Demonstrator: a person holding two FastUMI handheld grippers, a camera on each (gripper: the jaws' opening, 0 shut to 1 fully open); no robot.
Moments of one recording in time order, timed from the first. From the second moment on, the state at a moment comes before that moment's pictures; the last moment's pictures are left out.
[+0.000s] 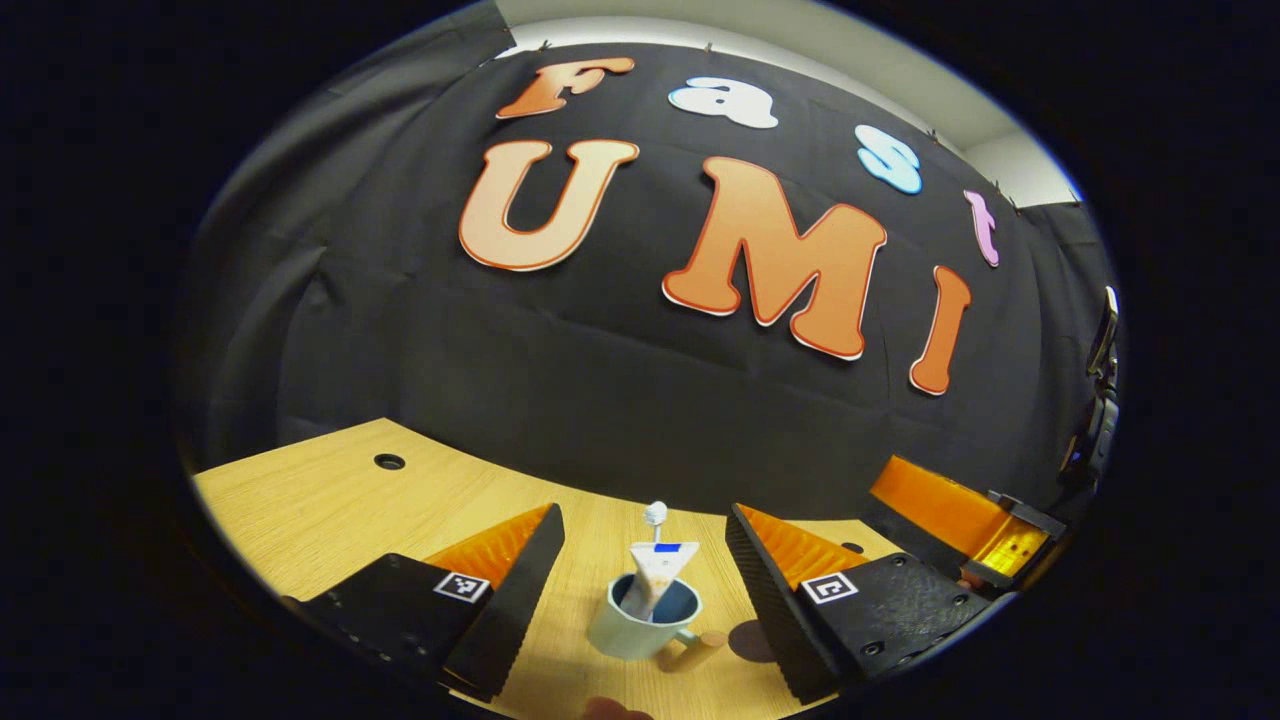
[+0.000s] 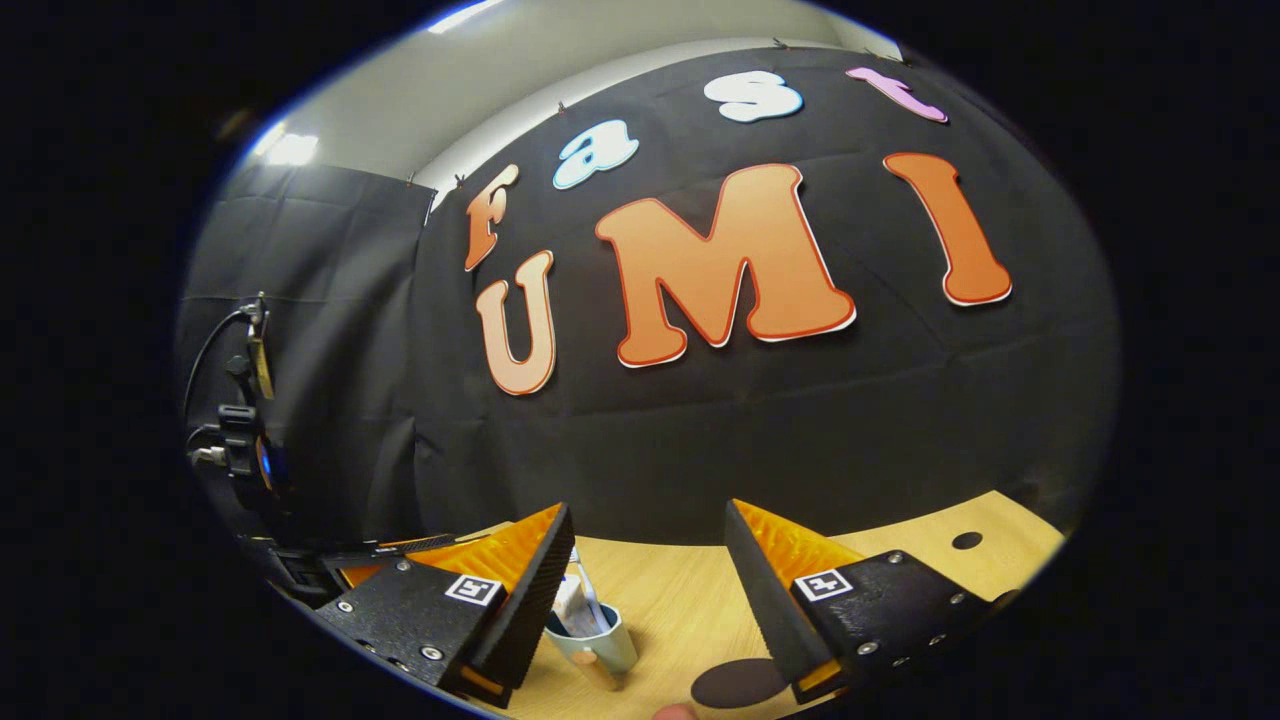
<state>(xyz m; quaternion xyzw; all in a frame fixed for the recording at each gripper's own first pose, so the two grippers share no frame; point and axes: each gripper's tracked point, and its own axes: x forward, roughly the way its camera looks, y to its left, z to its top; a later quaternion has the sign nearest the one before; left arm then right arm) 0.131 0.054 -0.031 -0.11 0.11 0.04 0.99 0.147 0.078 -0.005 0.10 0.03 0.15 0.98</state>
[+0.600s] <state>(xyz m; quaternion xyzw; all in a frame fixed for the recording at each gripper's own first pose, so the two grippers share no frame) 0.134 -0.002 -0.107 -0.06 0.36 0.05 0.93 0.083 -0.002 0.018 0.07 0.02 0.13 0.99</state>
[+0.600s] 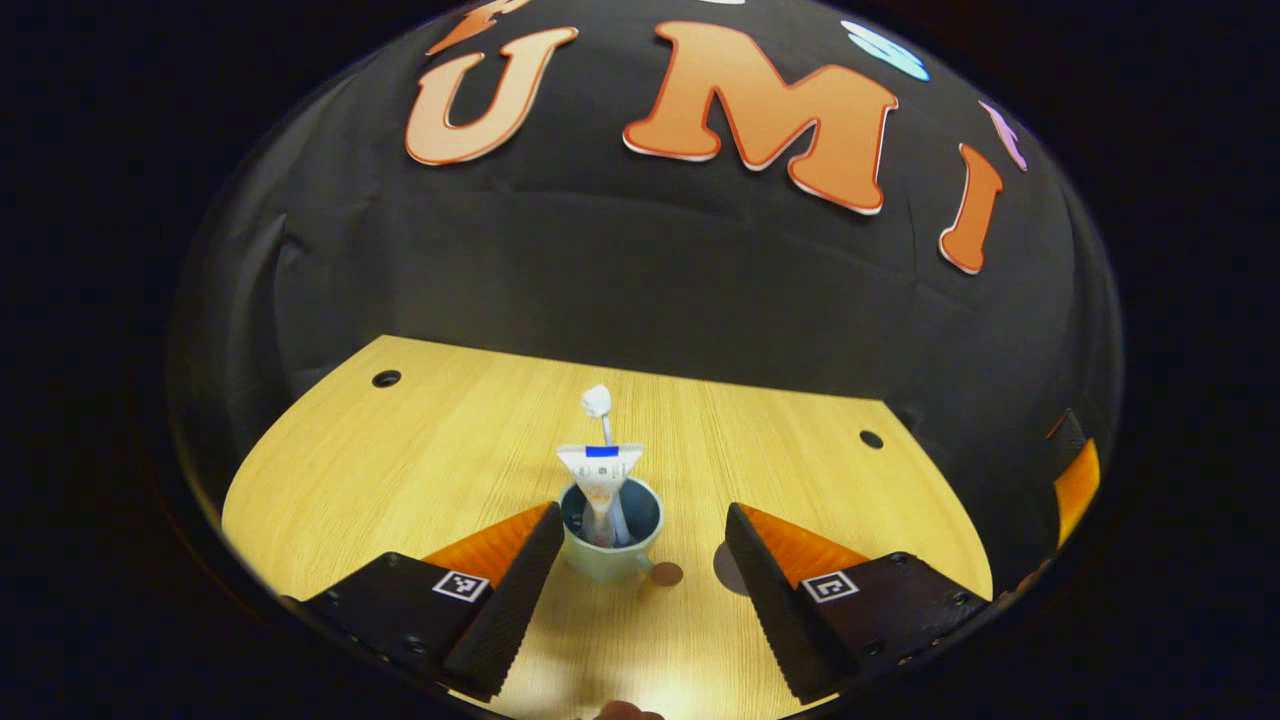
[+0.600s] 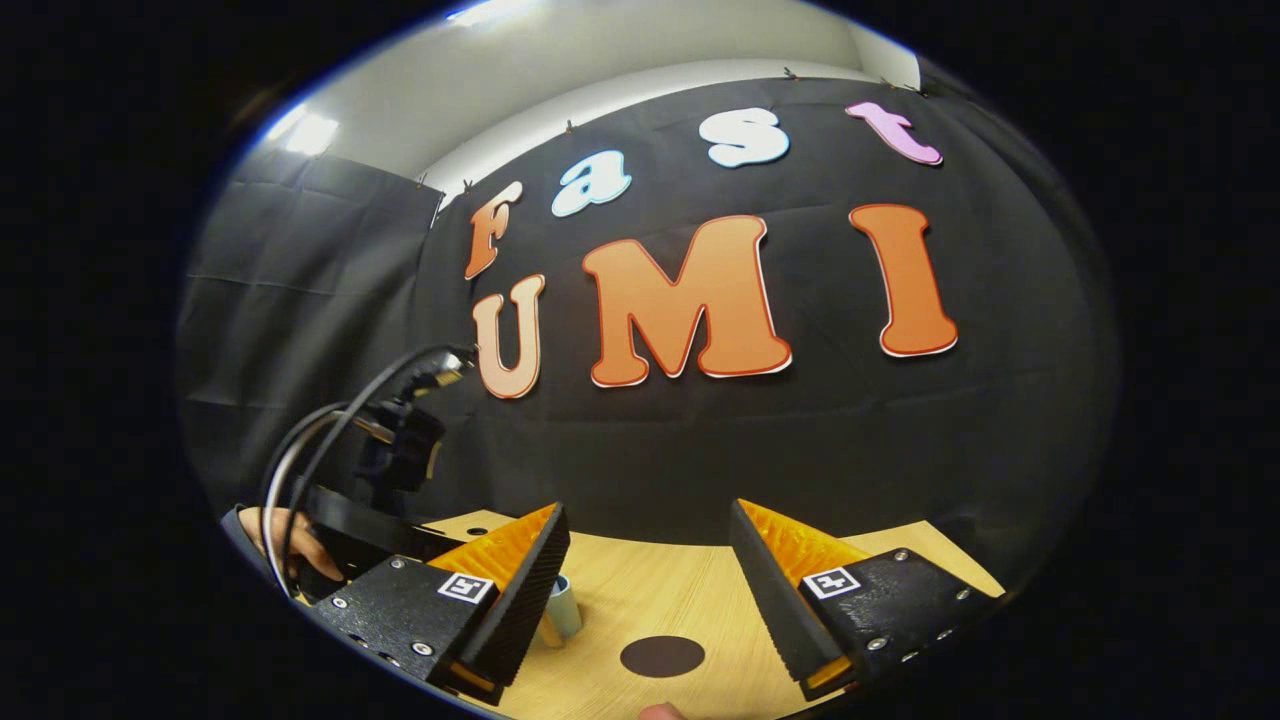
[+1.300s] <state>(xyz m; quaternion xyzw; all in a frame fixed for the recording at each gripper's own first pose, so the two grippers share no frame) 0.134 0.011 -0.192 -0.11 0.52 0.14 0.83 0.033 -0.031 0.034 0.06 -0.02 0.14 0.99</state>
